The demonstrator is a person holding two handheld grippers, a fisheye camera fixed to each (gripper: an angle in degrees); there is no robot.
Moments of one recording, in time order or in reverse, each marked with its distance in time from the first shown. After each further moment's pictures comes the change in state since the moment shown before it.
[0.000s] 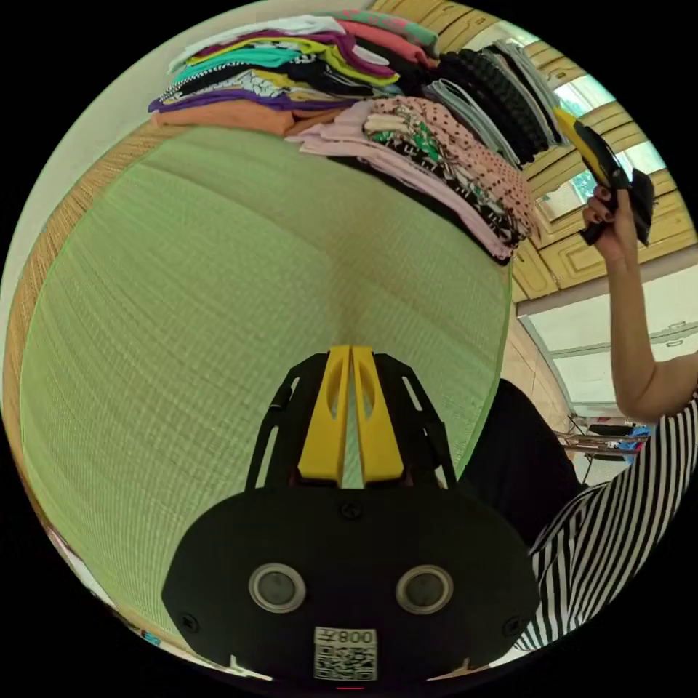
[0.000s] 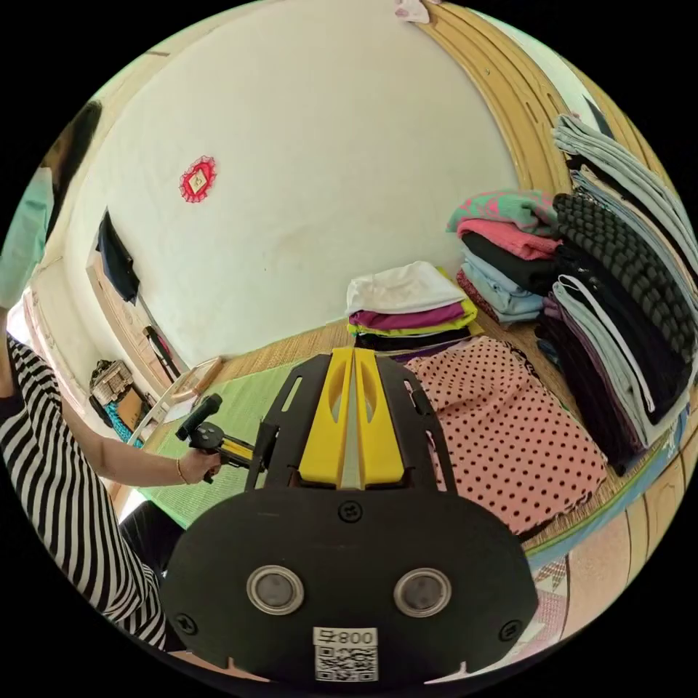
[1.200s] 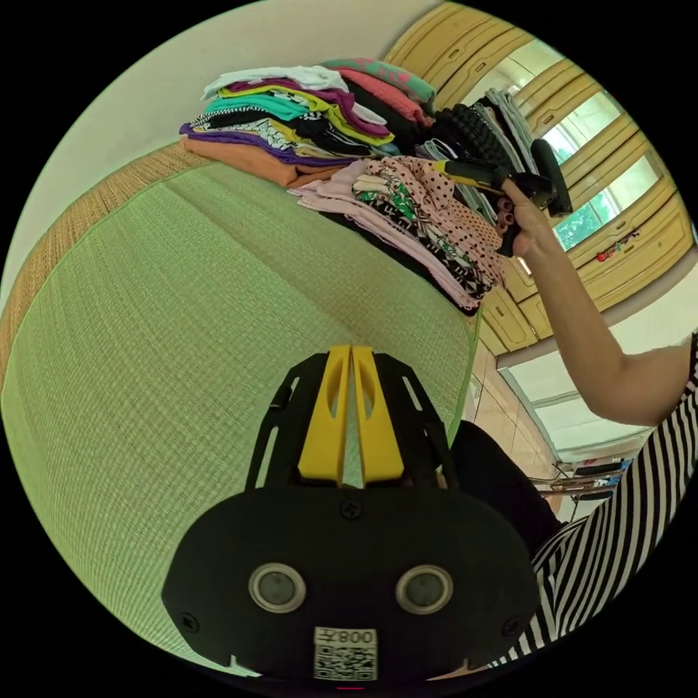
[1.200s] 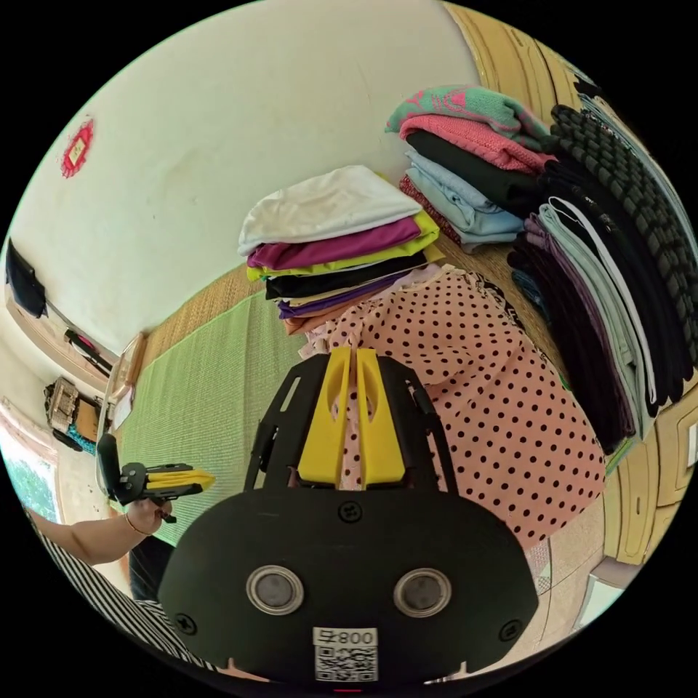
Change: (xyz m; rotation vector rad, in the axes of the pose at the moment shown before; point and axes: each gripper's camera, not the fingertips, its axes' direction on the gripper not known) left arm 0.102 0.091 0.033 0.180 0.009 -0.102; right arm 0.026 -0.037 0.105 -0.342 0.246 0.157
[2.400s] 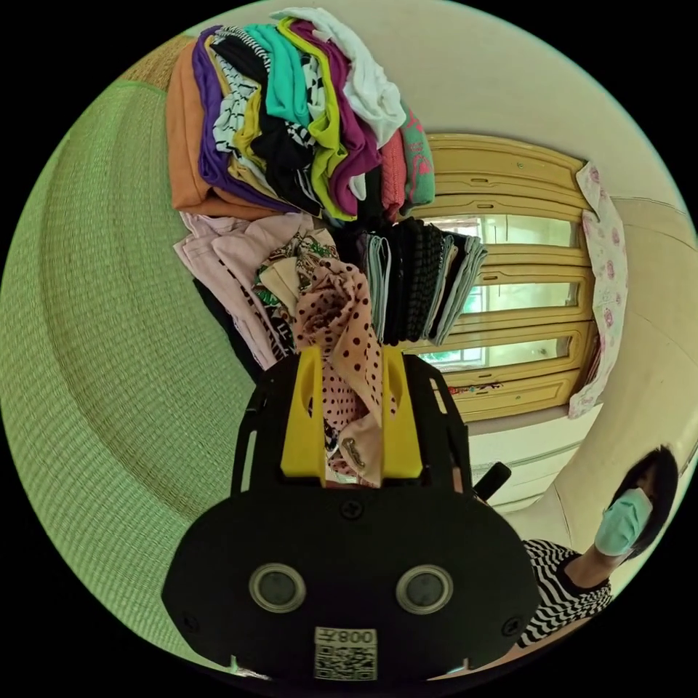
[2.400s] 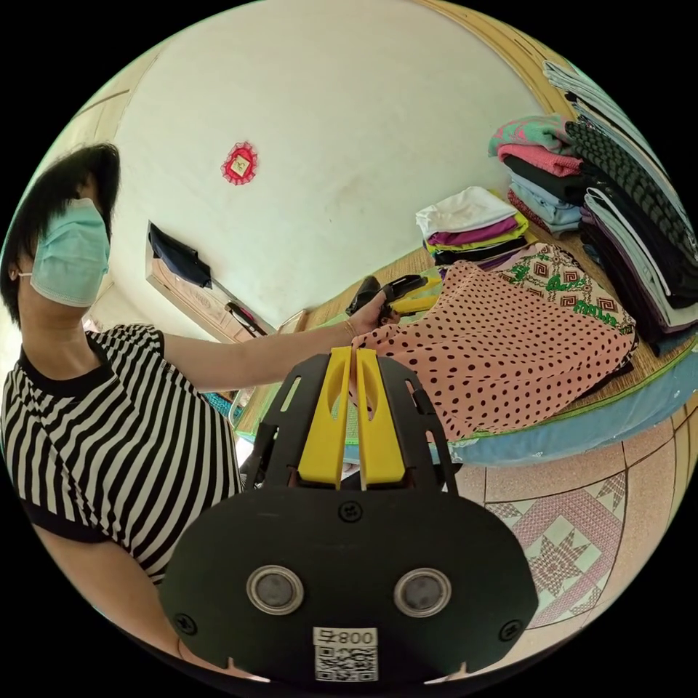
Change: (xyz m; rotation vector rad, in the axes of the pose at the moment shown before) left arm -0.294 0.006 0.088 0.177 0.802 -0.377; right arm 0.025 0.164 -0.214 0.051 -0.559 -0.106
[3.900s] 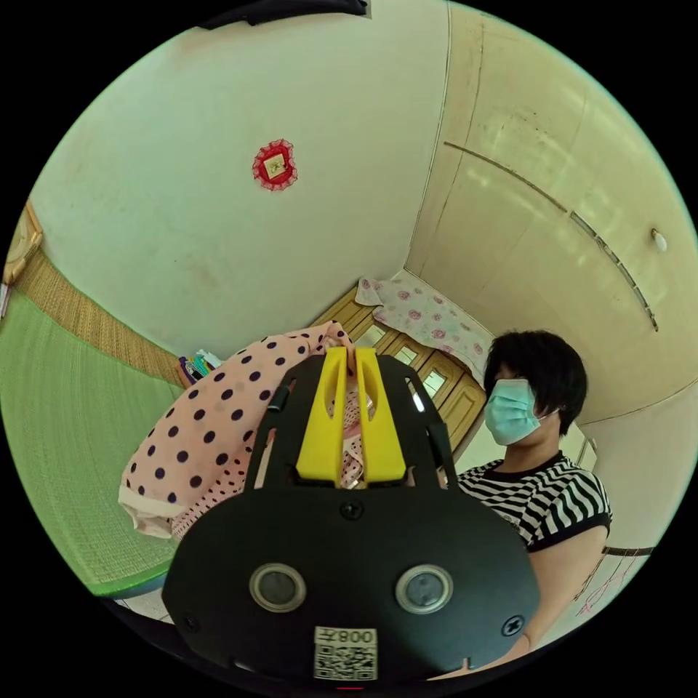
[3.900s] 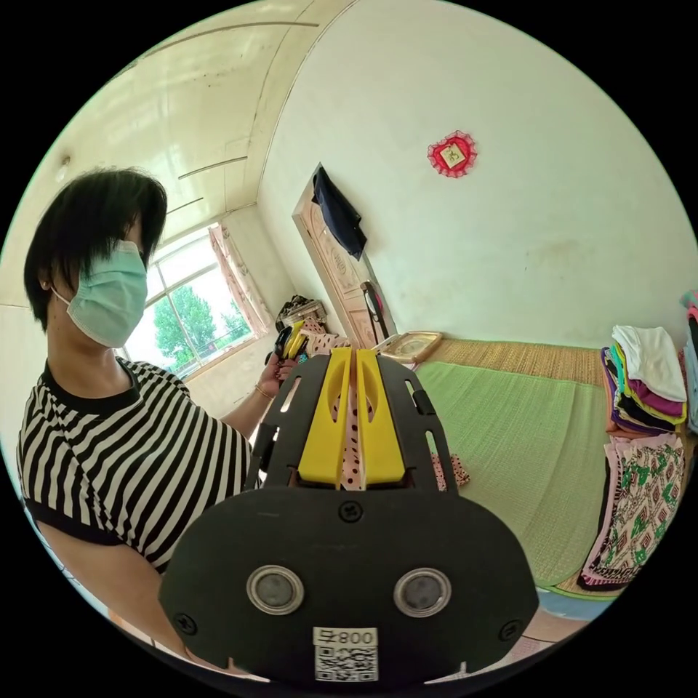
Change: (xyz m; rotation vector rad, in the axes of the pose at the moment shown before) left arm 0.055 0.888 -0.872 0.832 0.104 0.588; right arm -0.269 -0.033 0.035 -0.014 -0.381 -0.534
